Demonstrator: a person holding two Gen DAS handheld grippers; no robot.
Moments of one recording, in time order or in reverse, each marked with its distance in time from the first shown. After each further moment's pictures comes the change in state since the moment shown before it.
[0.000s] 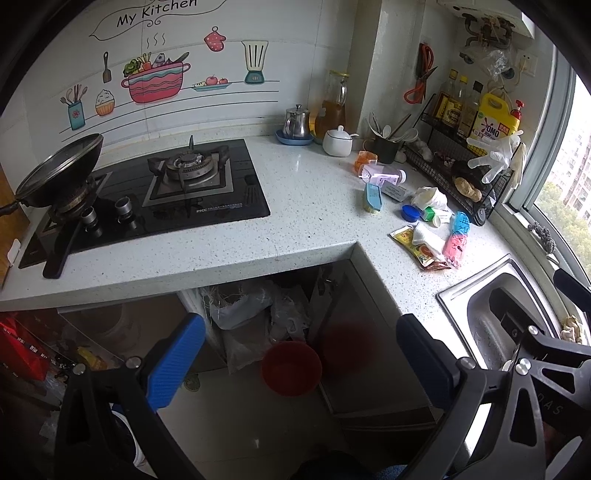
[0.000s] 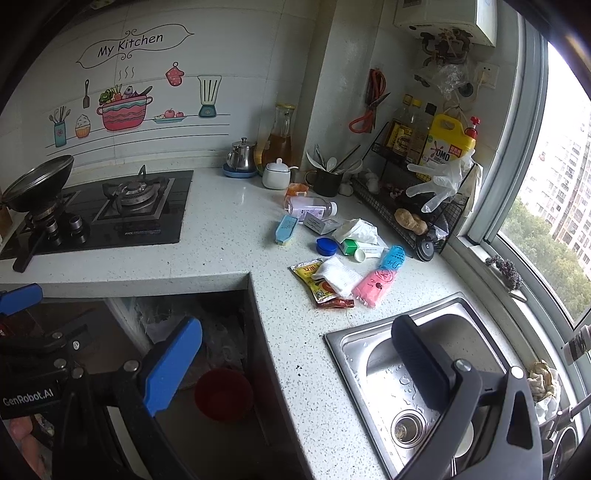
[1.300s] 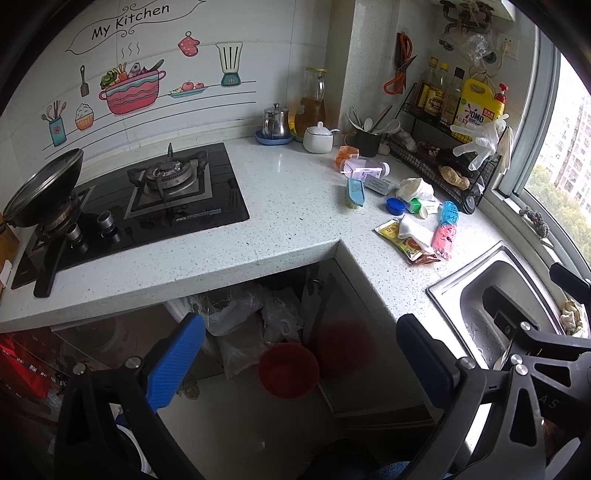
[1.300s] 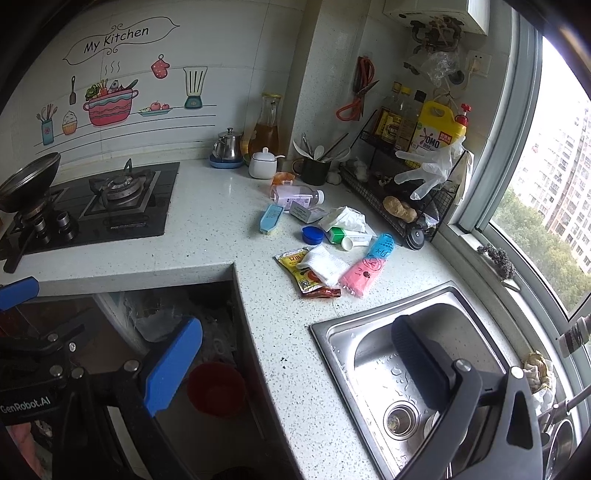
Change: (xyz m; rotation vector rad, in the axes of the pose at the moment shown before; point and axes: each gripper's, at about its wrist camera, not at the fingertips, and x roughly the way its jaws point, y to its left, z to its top) left arm 0.012 -0.019 0.008 0.076 0.012 -0.036; right arm 0.011 -0.012 -0.002 0.022 0.048 -0.042
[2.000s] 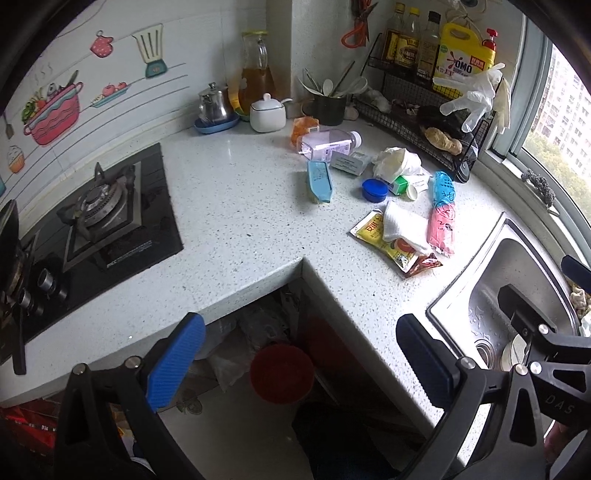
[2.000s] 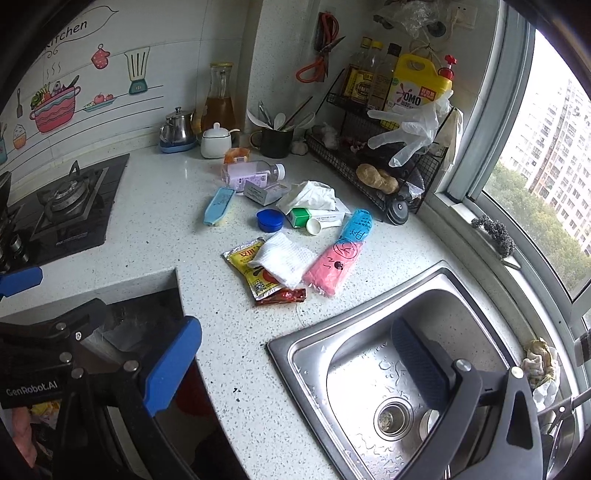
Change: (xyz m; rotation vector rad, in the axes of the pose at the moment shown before) left arm 0.118 -0.050 0.081 0.173 0.149 -0.080; right arm 0.087 -0.048 0.033 0.102 0.128 -0.085
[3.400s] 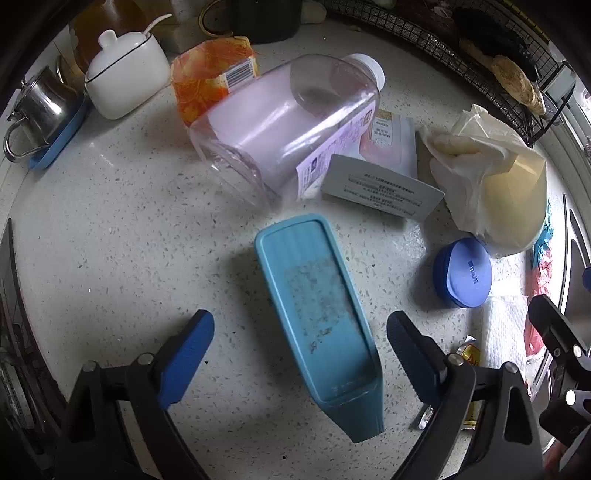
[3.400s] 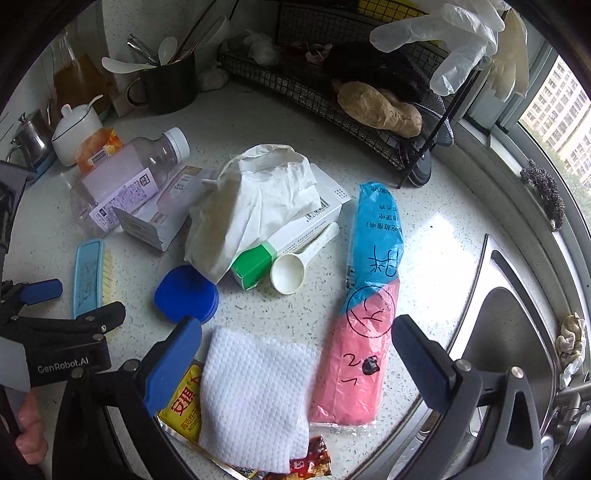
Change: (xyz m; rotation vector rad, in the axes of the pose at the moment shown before) left arm 0.288 -0.012 0.192 0.270 0.398 -0.128; right arm 0.228 -0.019 0.119 0.284 0.368 -0.131
